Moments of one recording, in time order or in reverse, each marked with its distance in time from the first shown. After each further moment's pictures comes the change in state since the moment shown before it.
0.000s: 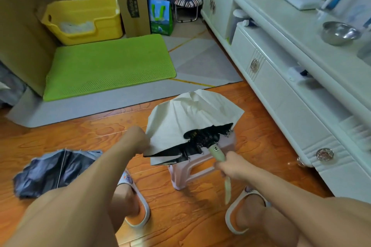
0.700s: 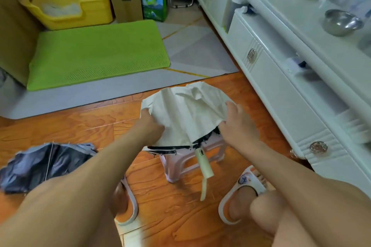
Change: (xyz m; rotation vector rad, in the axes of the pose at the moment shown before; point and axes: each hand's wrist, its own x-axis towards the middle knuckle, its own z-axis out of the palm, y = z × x) left_hand -0.004 0.042 0.024 -0.163 -0.043 0.084; right_hand 0.020 -0.022 -0.051 -0.290 0.611 -0.278
